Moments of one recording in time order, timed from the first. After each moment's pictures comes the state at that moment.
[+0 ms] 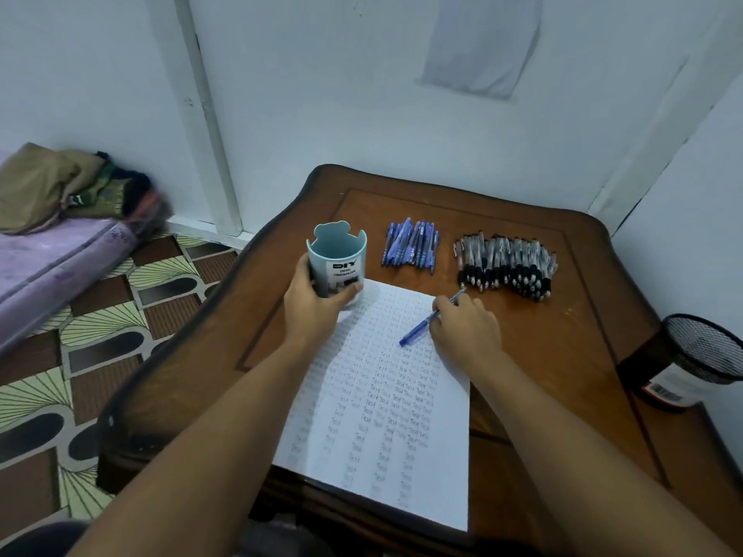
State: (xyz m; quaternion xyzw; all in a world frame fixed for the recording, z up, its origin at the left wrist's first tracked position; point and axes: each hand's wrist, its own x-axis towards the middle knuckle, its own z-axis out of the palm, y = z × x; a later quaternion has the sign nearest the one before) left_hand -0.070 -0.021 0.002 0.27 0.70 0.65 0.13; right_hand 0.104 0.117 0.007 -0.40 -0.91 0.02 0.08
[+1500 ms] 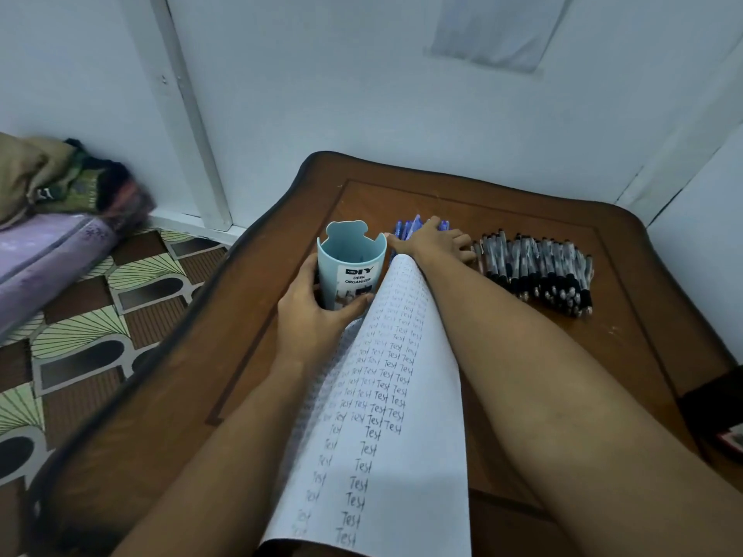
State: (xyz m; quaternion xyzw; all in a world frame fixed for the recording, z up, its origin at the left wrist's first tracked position) left_hand -0.093 0.006 -0.013 0.31 0.71 0.62 0.09; right_hand -0.065 0.222 0.023 -0.59 -0.78 0.20 0.02
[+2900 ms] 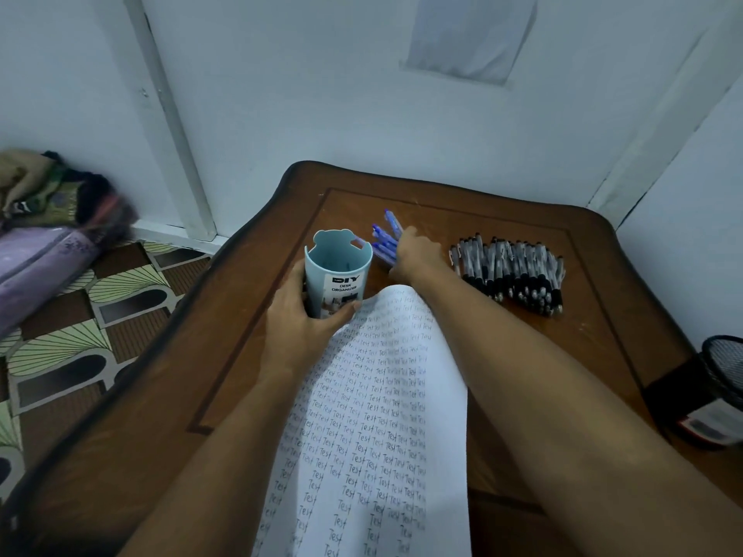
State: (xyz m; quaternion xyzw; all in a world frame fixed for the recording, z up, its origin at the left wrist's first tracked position) left_hand -0.099 0.014 -0.028 0.35 0.73 0.59 0.07; right_hand -0.034 0.209 0.033 -0.46 -0.88 0.14 0.02
